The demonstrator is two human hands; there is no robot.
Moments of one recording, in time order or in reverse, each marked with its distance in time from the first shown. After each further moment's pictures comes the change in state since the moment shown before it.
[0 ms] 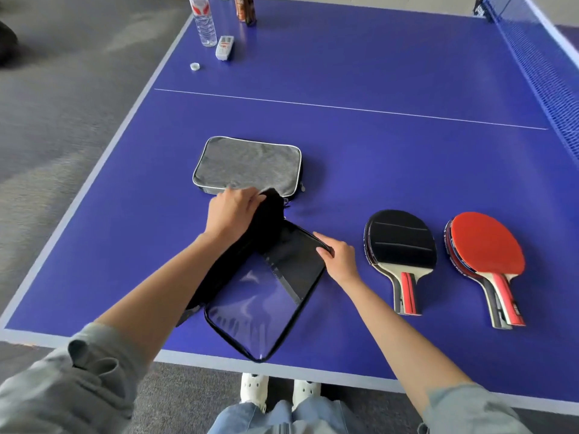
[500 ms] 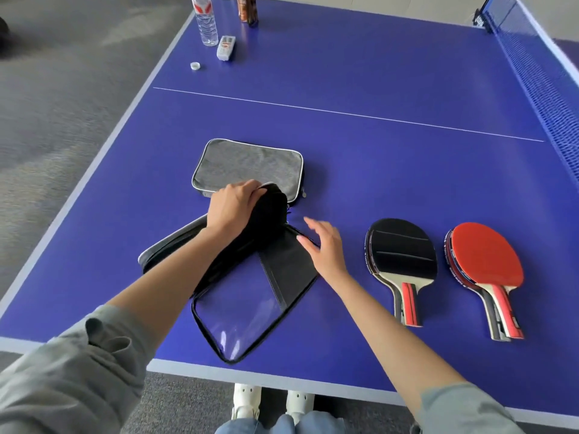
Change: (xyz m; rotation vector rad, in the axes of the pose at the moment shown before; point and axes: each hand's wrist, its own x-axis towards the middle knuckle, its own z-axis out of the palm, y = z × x) left_hand 0.024 -0.010 0.003 -0.036 0.052 0.069; right_hand 0.025 -0.030 0.016 -0.014 0.059 -0.108
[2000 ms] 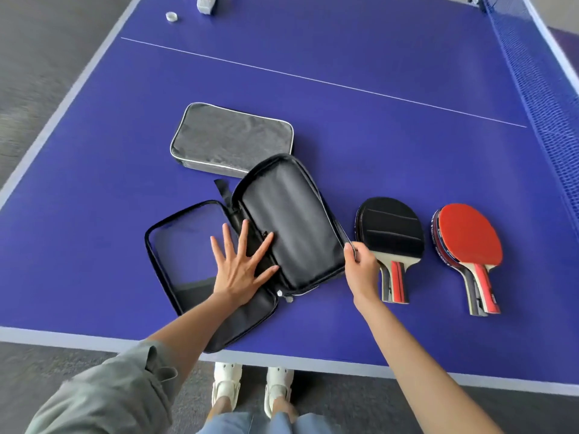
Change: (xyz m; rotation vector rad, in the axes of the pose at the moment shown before) left_hand -0.146 -0.021 0.129 0.260 -0.366 -0.008; right_hand -0.072 0.045 -0.033 0.150 0.288 0.475
